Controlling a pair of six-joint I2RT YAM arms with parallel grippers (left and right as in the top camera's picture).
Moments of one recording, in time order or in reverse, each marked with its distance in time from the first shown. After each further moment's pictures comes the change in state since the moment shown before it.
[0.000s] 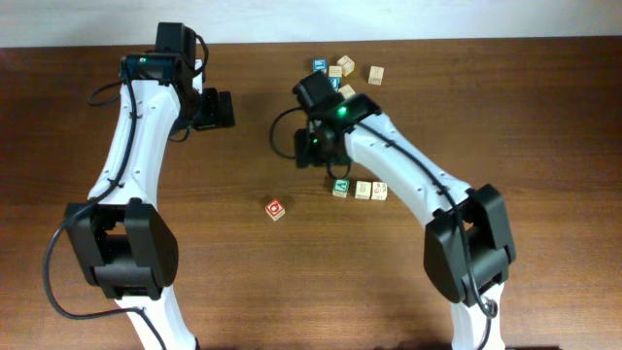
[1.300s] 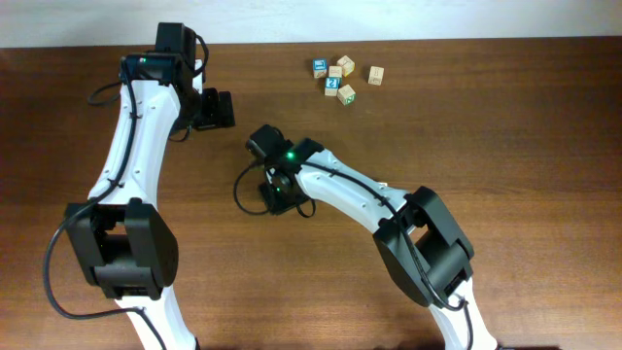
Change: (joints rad) left arm 0.000 0.000 0.000 0.000 0.000 0.000; right arm 0.169 0.122 -0.085 0.098 0.029 -0.145
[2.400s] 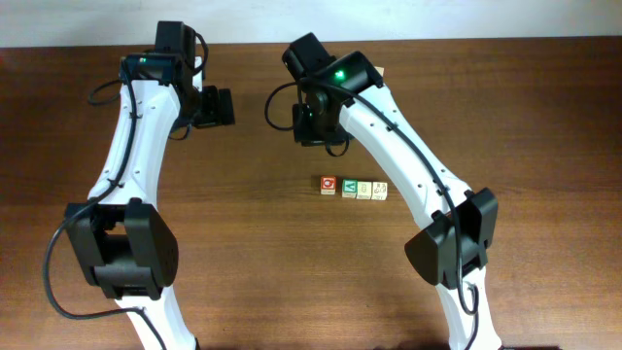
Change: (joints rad) left arm 0.000 0.000 0.000 0.026 -0.003 0.000; right arm -0.173 0.017 0.604 -0.547 0.041 0.166
